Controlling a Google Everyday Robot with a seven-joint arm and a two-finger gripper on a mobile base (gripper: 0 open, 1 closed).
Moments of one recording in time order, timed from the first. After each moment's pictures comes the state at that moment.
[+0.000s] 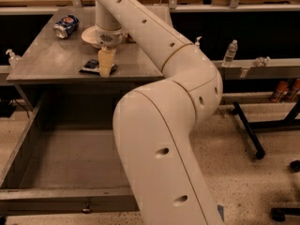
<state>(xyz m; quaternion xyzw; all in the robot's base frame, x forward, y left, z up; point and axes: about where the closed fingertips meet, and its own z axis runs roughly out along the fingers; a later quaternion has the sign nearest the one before) 0.744 0.126 0.825 -0.67 0.73 0.03 0.11</state>
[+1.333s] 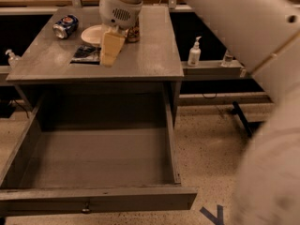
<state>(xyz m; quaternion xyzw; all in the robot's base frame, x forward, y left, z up) 0.603 0.098 0.959 -0.74 0.64 0.07 0.21</state>
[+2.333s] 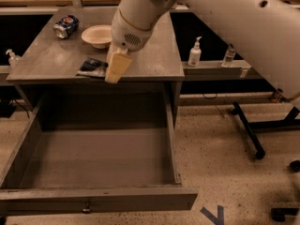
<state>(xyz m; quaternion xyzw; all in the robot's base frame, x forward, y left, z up) 0.587 0.082 0.928 -0.71 0.65 0.09 0.25</state>
